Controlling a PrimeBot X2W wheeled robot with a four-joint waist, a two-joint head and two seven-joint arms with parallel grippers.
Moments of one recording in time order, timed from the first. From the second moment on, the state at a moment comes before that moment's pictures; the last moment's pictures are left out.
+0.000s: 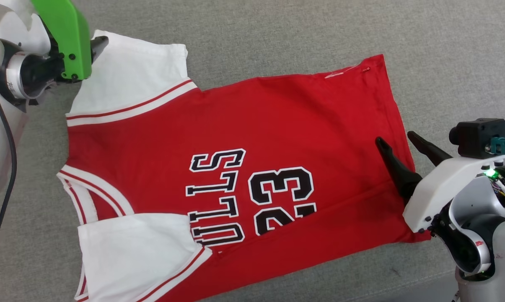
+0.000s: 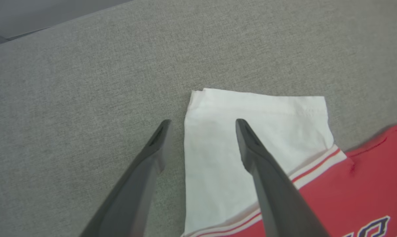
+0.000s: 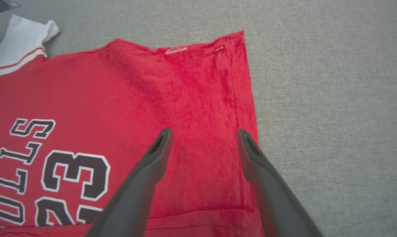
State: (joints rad) left arm -1.11 0.62 -0.64 0.48 -0.88 0.06 0.79; right arm -0.21 -0.12 0.05 -0.30 0.34 0.13 0.63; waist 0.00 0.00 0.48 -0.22
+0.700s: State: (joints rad) left arm -1.21 0.56 -0.67 0.73 -0.85 -0.02 0.74; right arm -0.24 -0.13 0.05 -0.28 0.33 0.13 0.62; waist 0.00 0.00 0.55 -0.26
